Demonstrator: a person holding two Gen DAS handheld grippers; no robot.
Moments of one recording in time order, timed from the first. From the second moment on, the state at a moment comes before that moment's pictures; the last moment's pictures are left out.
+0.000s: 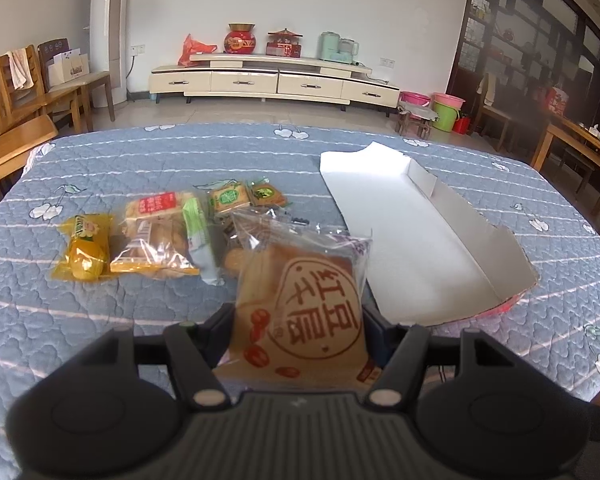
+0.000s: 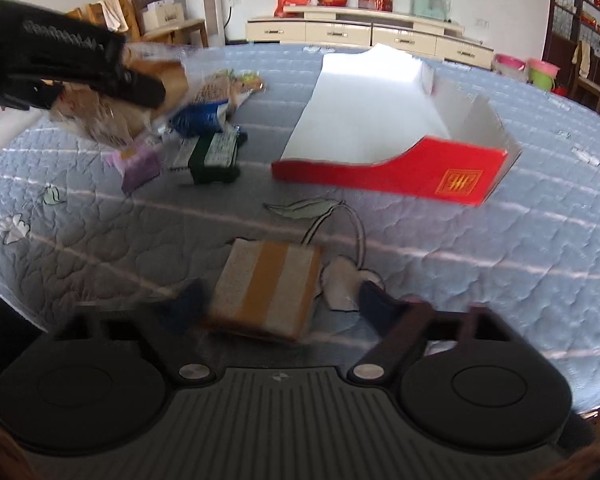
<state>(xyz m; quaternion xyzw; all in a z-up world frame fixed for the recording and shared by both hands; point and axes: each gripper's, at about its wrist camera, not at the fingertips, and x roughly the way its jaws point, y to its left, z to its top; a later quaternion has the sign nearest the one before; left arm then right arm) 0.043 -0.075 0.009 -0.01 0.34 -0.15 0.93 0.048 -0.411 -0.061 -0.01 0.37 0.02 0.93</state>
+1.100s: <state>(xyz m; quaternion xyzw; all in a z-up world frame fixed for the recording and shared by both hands) 0.074 -0.136 0.040 0.02 0.30 -0.18 0.94 0.129 -0.481 0.035 0.00 0.23 -0.06 0.97</state>
